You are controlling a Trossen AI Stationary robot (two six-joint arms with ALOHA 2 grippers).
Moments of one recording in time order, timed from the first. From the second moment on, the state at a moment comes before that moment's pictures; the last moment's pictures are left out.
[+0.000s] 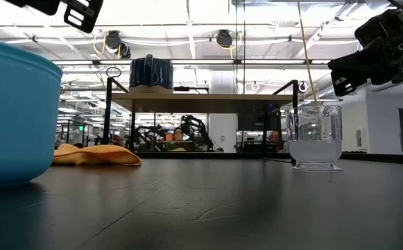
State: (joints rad) left arm -0.45 1.05 0.61 0.01 0.10 0.02; right arm -0.21 0.17 0.02 0.10 -0.39 0.10
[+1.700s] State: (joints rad) left arm -0.44 1.35 1.03 -0.61 0.11 -0.05; right arm -0.21 0.17 0.02 0.10 -0.39 0.09
